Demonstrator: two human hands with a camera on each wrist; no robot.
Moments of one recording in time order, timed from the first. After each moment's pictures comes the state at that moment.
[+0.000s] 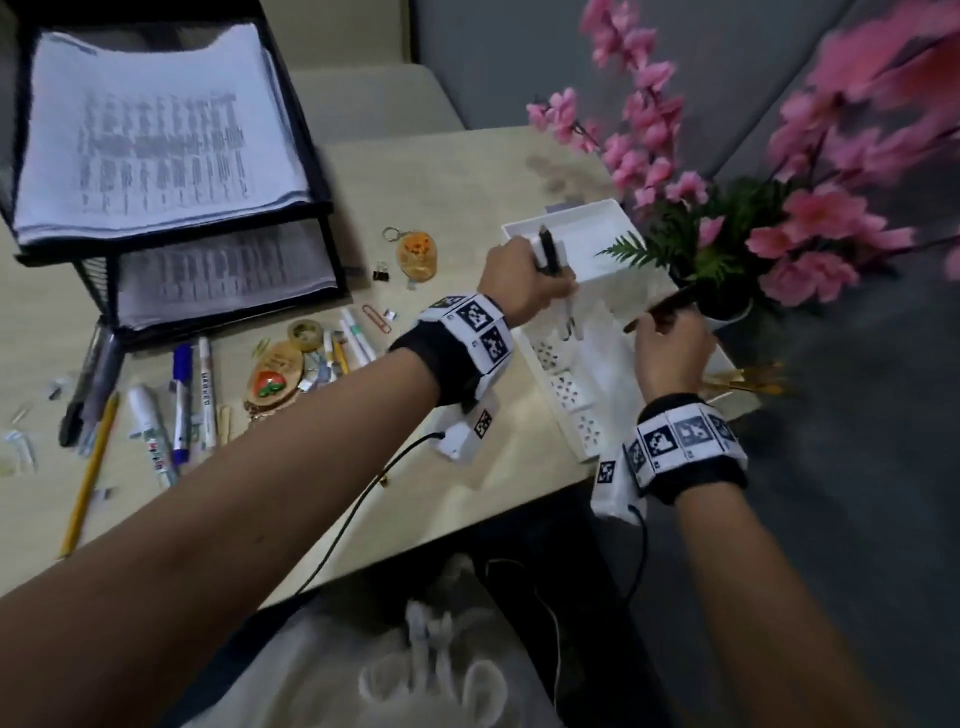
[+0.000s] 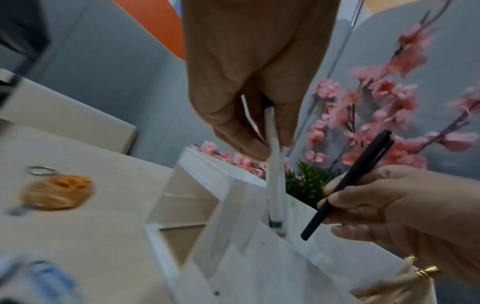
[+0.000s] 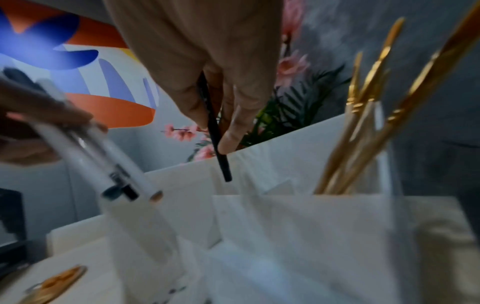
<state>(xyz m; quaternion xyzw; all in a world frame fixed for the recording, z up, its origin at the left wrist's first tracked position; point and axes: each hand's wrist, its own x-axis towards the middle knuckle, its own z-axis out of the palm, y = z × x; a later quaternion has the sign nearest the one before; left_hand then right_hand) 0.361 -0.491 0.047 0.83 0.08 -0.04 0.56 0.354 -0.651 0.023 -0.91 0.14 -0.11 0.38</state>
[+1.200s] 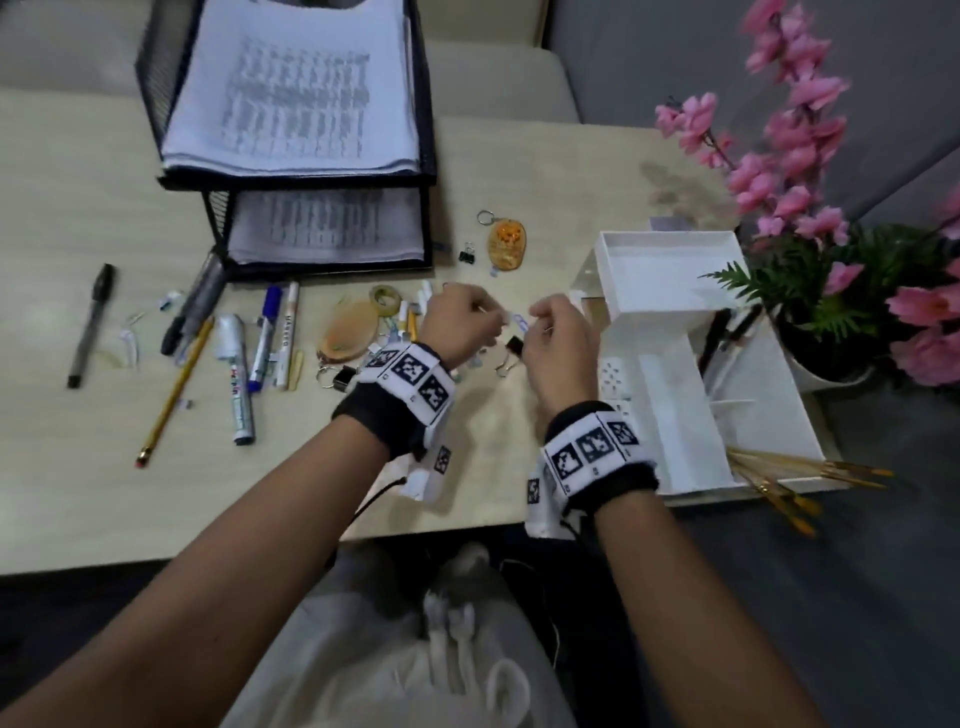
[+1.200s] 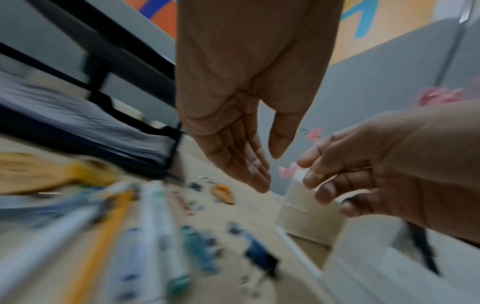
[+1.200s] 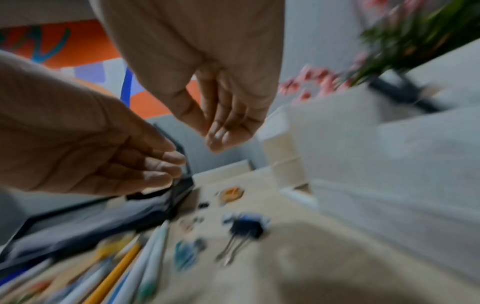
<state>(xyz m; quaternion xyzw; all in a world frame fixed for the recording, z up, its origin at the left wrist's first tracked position) 0.301 -0.408 -0.011 0.79 0.26 -0.02 0.55 0.323 -0.522 -0.002 -0.91 -0.13 0.03 0.38</state>
